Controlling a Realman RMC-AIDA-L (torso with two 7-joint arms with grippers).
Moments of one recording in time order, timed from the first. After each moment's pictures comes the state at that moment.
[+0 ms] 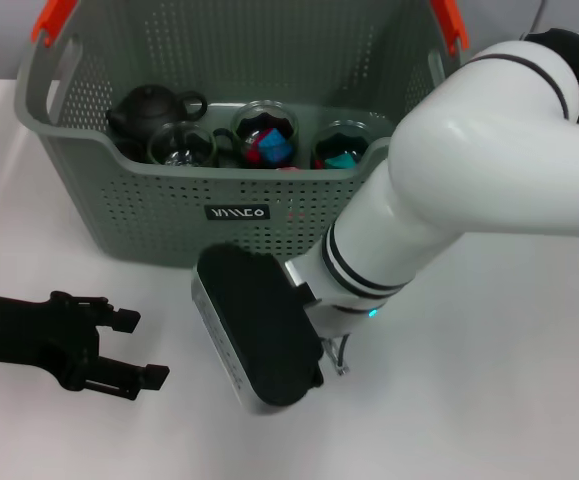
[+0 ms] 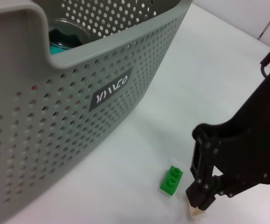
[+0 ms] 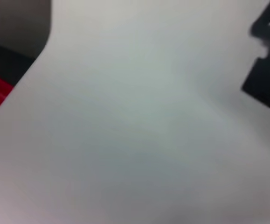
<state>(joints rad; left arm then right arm) -0.36 -2.13 0.75 1.17 2.33 1.78 -1.76 1.03 2.11 -2.17 -0.97 -2.22 -1.08 1.94</state>
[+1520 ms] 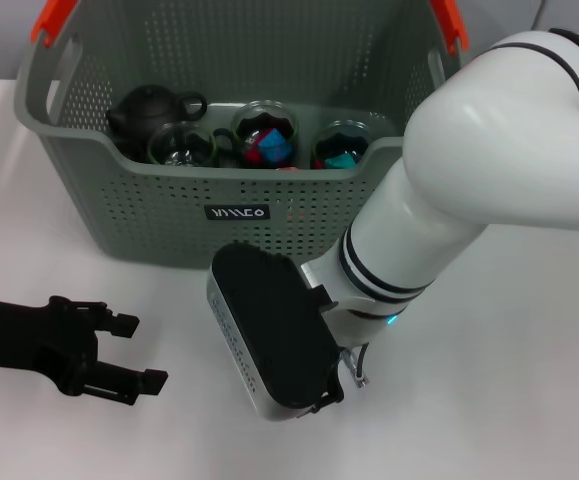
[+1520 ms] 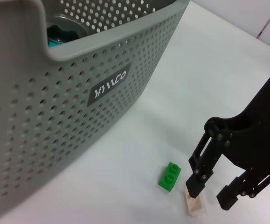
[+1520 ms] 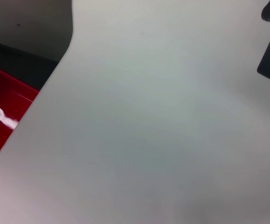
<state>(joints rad) -0.35 -2.13 0.75 1.17 2.33 1.79 -1.76 0.99 2.12 -2.12 -1.01 -2.25 -1.19 1.96</state>
